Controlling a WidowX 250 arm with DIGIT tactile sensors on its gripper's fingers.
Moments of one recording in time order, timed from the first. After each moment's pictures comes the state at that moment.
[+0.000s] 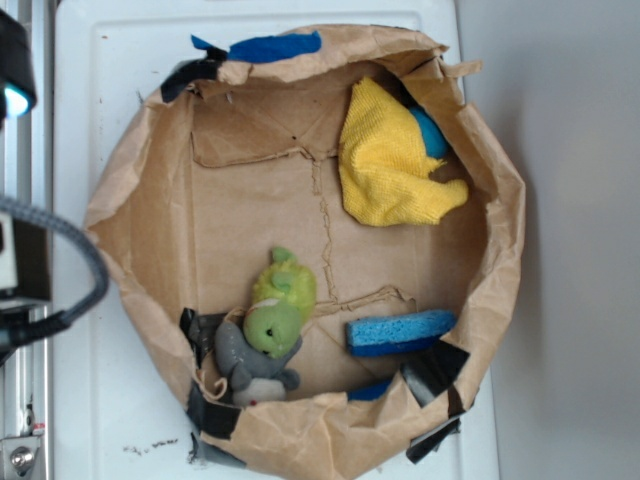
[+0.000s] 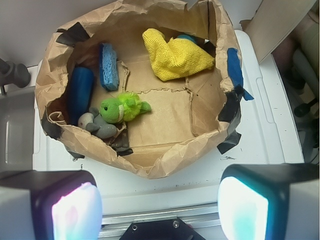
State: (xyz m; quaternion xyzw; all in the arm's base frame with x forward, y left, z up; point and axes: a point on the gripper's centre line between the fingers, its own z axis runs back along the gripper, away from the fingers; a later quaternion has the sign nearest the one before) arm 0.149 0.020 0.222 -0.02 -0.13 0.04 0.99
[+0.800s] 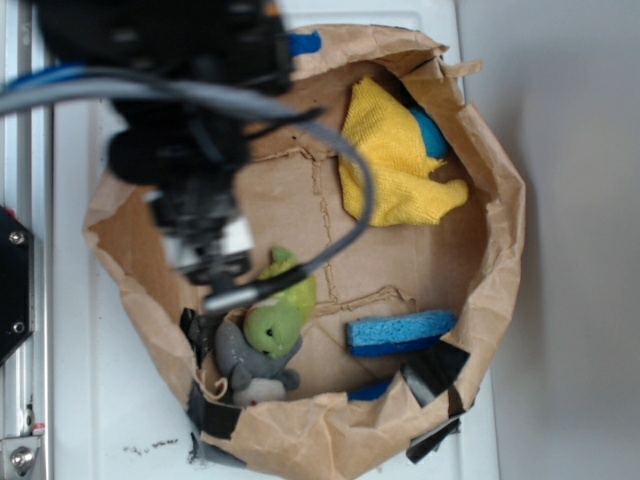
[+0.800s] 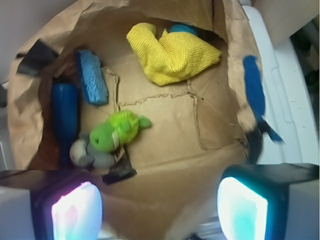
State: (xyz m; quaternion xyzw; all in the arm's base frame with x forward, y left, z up) arm 0.224 0.031 0.190 -0.04 -0.01 0.11 0.99
